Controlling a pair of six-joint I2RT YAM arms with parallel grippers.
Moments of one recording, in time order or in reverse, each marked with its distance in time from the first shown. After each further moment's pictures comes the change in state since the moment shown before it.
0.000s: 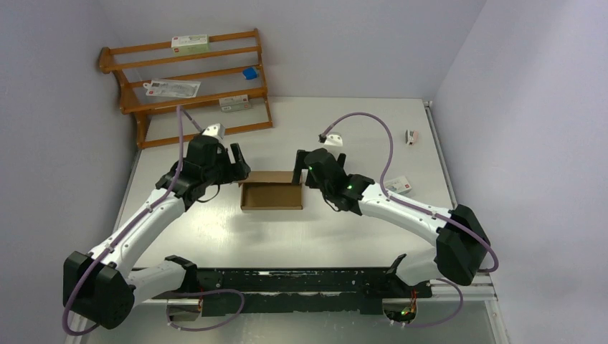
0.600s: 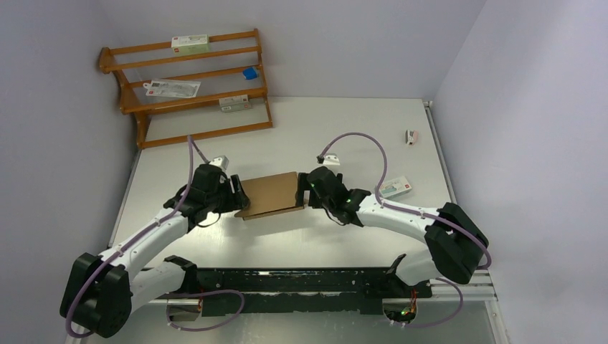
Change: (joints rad) left arm 0.000 -0.048 -0.333 0.115 0.112 -0.040; right arm 0.000 0.027 -0.199 0.096 -0.164 0.019
